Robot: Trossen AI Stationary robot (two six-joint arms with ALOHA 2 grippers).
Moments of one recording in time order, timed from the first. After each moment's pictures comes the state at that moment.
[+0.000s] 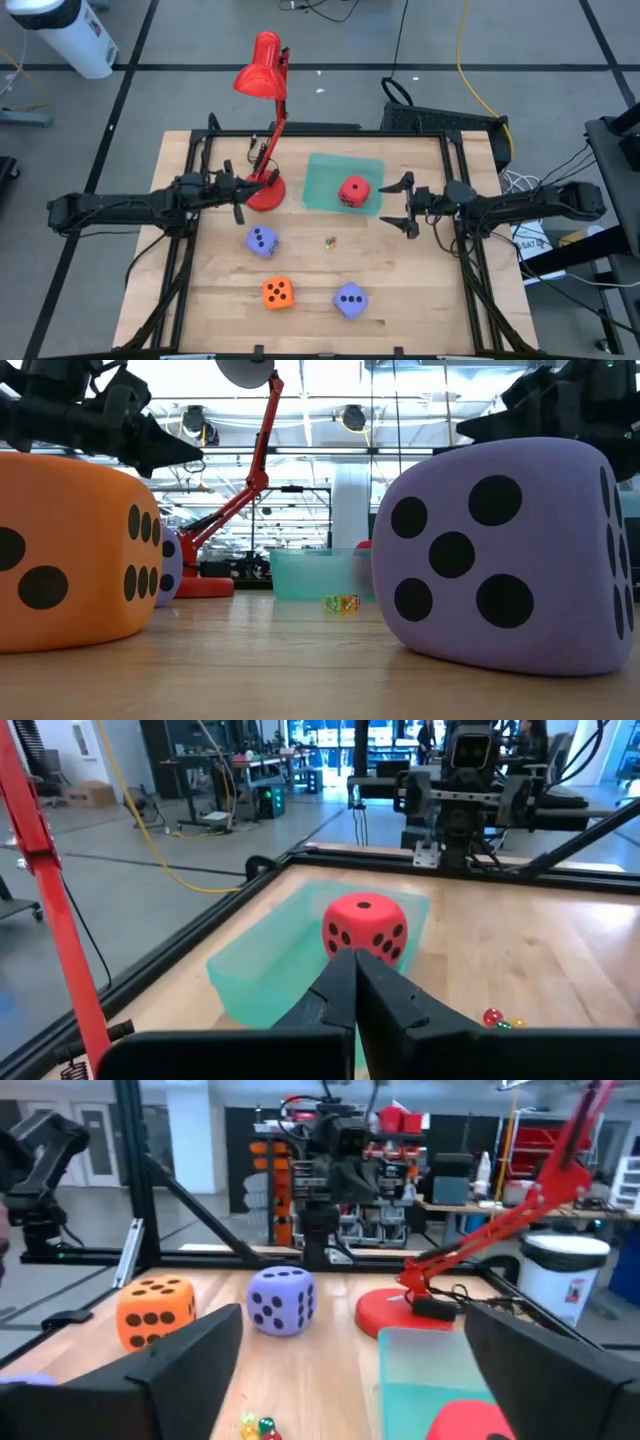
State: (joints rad) left arm 0.20 0.57 0.19 0.32 -0.08 0.01; right arm -0.14 0.87 0.09 0.88 -0.15 -0.02
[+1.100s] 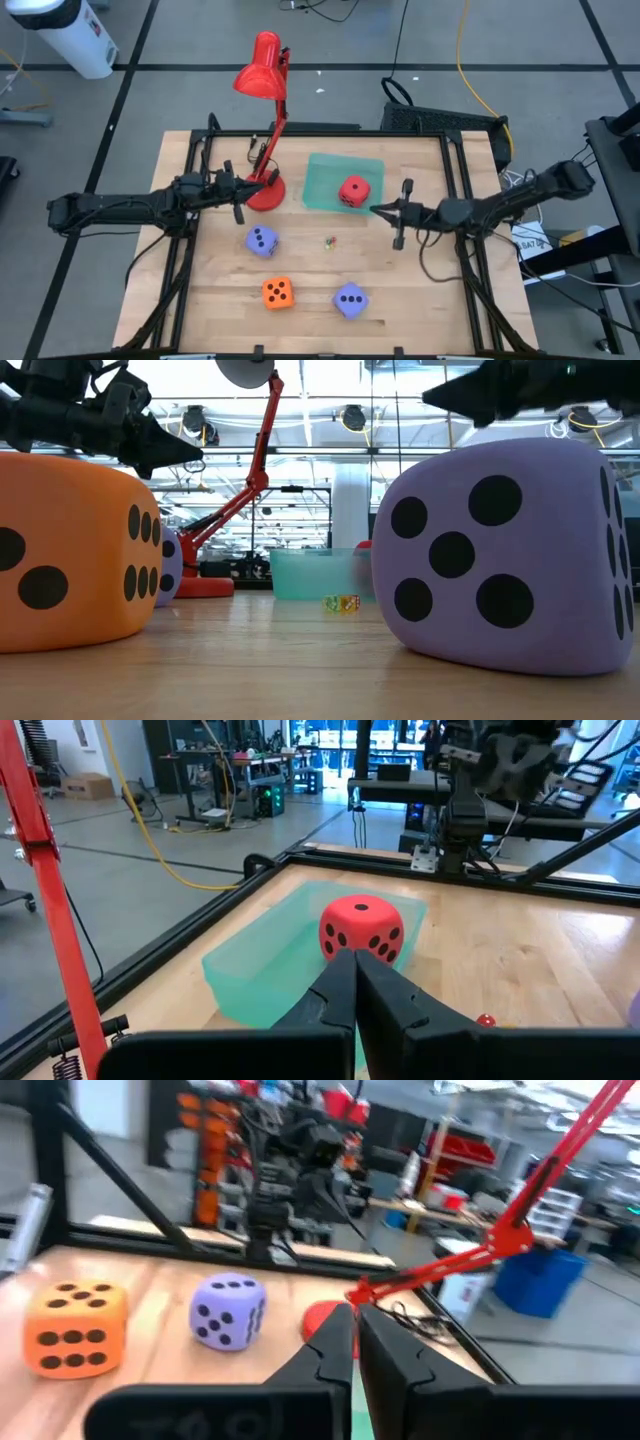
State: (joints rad) left arm 0.20 0.57 0.19 0.32 -0.08 -0.02; right arm 0.28 0.98 0.38 0.61 0.48 -0.20
